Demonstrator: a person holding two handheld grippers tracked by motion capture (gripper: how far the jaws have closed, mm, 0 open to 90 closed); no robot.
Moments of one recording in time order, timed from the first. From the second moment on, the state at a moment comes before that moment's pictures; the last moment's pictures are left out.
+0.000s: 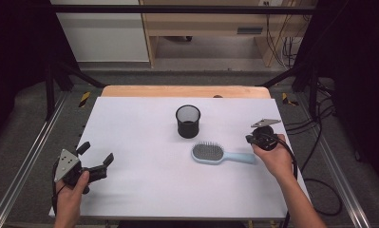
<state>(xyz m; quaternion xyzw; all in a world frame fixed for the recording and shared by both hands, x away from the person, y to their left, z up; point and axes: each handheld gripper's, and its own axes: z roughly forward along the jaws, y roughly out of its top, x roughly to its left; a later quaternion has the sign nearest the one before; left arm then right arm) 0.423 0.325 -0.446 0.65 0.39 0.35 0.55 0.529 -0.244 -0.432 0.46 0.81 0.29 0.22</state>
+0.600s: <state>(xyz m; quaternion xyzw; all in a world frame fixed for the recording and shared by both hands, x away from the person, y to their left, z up) 0.424 0.324 -0.447 0.65 0.39 0.35 0.55 0.523 -0.233 -0.459 0.45 0.85 0.24 0.14</state>
